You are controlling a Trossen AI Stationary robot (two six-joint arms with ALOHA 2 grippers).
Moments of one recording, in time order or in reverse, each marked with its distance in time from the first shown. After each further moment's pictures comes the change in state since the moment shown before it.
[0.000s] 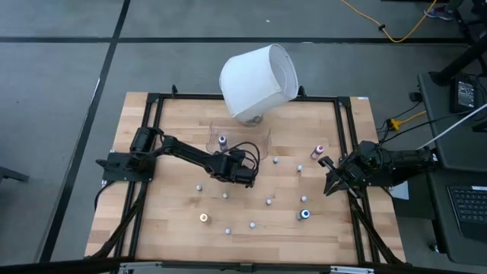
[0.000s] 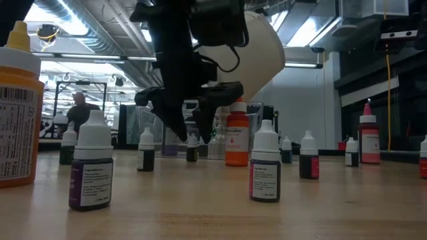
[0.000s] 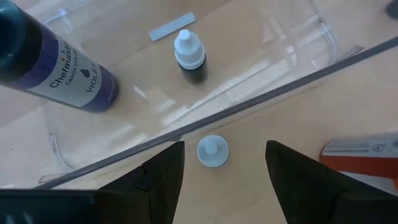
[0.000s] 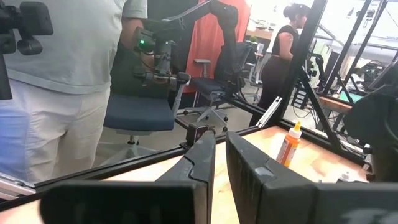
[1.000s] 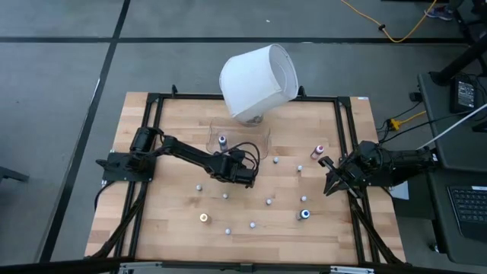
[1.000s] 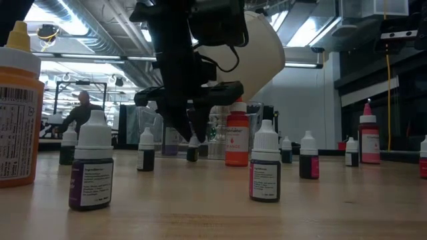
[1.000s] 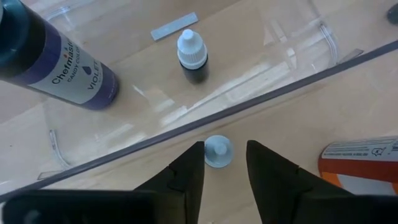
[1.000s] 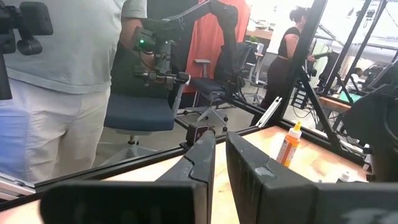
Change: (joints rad) left arm -0.003 0.000 0.000 0.000 -0.005 -0.023; right arm 0.000 0.000 0.000 0.000 0.000 0.000
